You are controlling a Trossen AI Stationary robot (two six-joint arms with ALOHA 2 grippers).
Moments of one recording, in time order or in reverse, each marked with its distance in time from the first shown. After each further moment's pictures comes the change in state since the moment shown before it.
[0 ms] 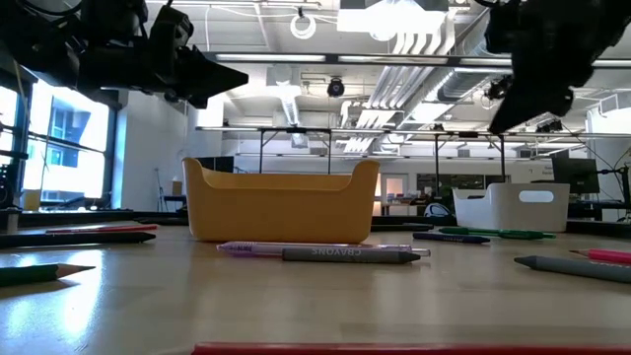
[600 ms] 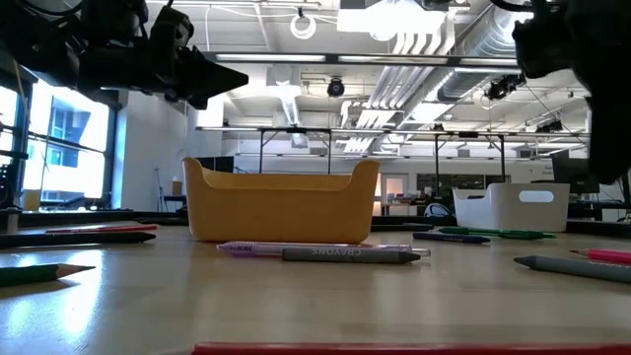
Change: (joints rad) left arm 0.000 0.000 0.000 -0.005 0.000 -0.011; right arm 0.227 0.447 0.268 -0.187 -0.207 0.565
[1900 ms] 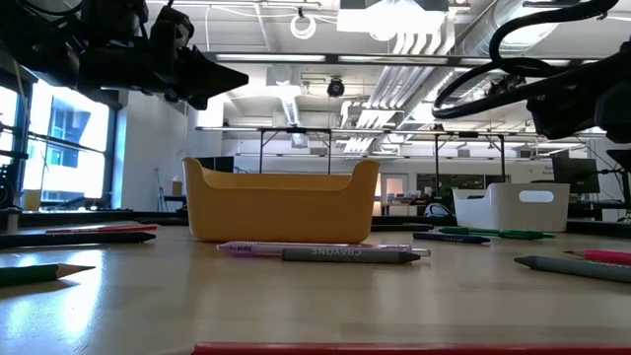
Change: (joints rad) left arm 0.000 0.000 0.000 0.000 0.000 -0.008; right arm 0.020 0.200 -0.002 0.062 -0.106 0.073
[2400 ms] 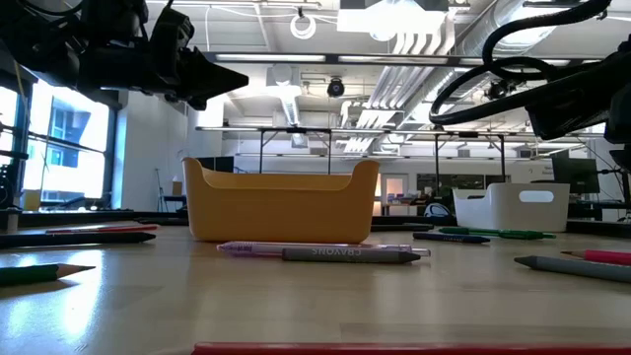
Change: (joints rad) left arm 0.001 0.000 0.000 0.001 -0.020 0.000; right arm -0.017 -0.005 0.000 0.007 -0.013 -0.102
